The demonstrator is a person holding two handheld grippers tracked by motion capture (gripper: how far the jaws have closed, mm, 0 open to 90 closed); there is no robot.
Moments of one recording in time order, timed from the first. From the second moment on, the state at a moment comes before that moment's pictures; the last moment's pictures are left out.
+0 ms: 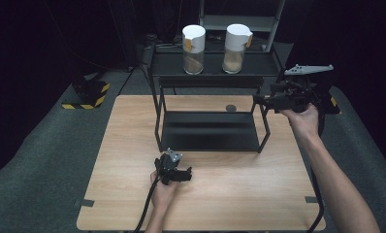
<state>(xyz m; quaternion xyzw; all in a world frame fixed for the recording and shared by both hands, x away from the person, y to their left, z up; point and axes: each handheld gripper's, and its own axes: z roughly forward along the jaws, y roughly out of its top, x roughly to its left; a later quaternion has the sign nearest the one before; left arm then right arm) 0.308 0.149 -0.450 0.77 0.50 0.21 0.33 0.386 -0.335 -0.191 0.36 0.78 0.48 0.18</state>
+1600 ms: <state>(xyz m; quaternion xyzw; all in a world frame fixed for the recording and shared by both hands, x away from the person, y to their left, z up) 0.308 0.148 -0.450 0.77 0.50 0.21 0.33 0.383 -0.333 -0.278 0.39 0.78 0.46 0.15</state>
